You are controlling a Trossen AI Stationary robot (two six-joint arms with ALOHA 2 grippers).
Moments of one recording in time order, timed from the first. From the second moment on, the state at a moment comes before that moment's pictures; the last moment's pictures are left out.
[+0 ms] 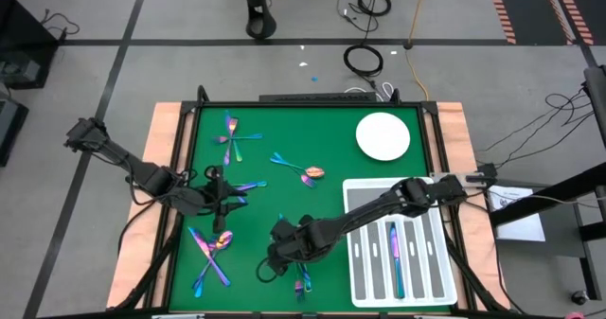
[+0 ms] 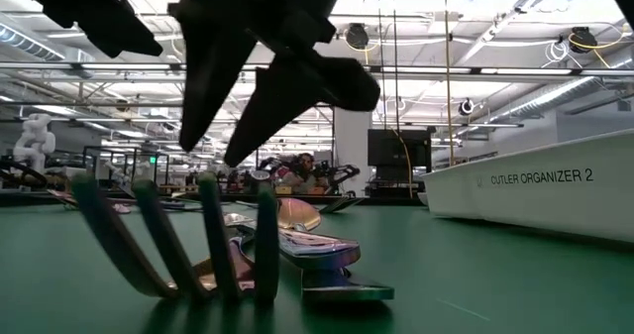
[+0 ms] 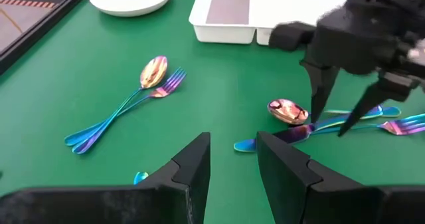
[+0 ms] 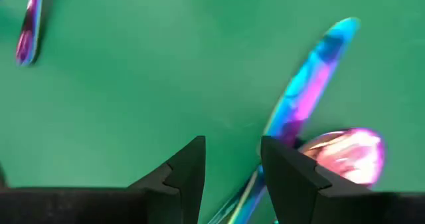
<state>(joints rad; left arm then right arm) -0.54 0.84 0.57 -0.37 -0.53 -0.40 0.38 2.38 2.07 -0.84 0.24 1.07</state>
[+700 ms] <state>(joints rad) -0.54 0.84 0.57 -0.33 -0.53 -0.36 0.41 2.43 2.07 -0.90 0.27 1.20</state>
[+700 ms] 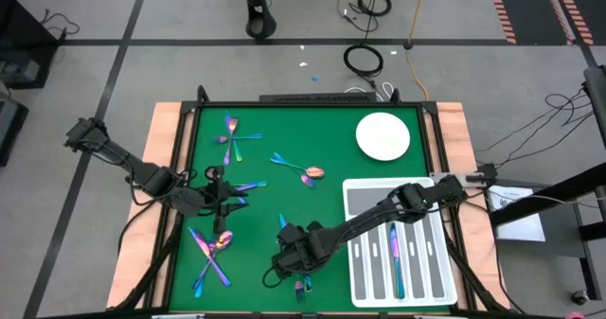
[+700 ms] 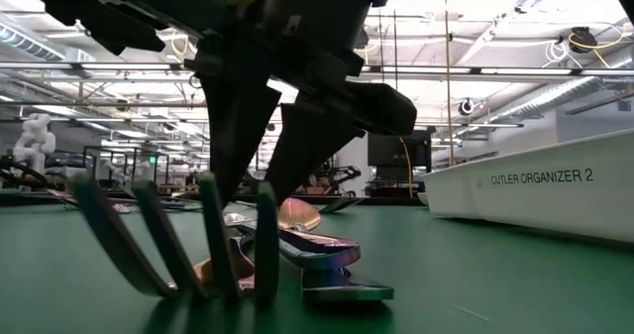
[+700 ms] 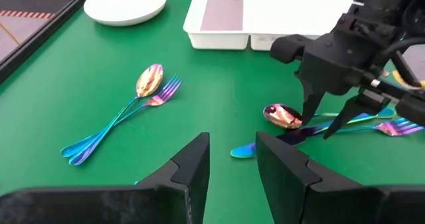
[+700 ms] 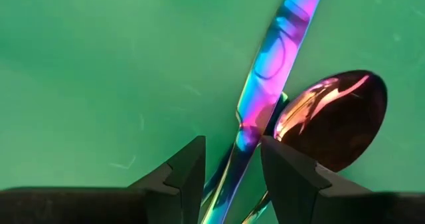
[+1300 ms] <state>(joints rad) -0.54 0.84 0.57 -0.32 -0.53 -0.35 0.43 2.46 2.07 -0.91 0.27 1.27</state>
